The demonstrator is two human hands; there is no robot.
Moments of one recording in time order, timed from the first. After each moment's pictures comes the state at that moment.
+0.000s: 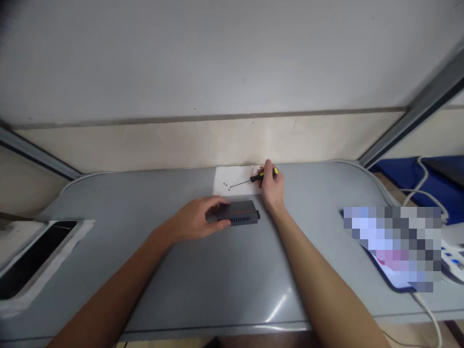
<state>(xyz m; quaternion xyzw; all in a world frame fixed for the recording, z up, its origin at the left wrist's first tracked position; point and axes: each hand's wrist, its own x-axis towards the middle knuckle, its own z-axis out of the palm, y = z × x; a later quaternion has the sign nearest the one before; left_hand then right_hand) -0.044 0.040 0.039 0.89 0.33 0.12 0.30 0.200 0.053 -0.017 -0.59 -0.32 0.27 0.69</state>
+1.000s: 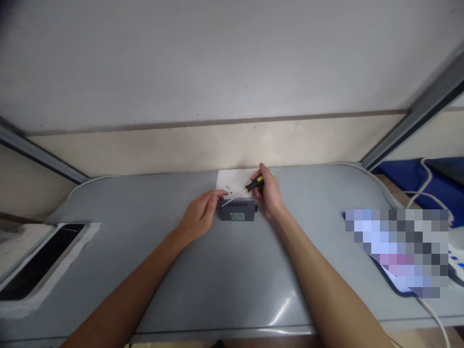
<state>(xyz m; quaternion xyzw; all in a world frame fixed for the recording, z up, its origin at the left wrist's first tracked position) -0.036 0.047 0.012 0.84 0.35 0.32 0.26 0.182 0.036 0.013 -0.44 -0.27 0.53 0.67</state>
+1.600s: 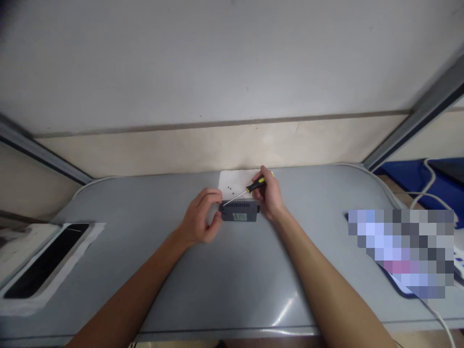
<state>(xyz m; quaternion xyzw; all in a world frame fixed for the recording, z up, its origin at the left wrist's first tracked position) -0.040 0.044 0.017 0.89 0.18 0.41 0.12 0.178 0.034 0.012 -0.42 -0.27 0.53 0.68</state>
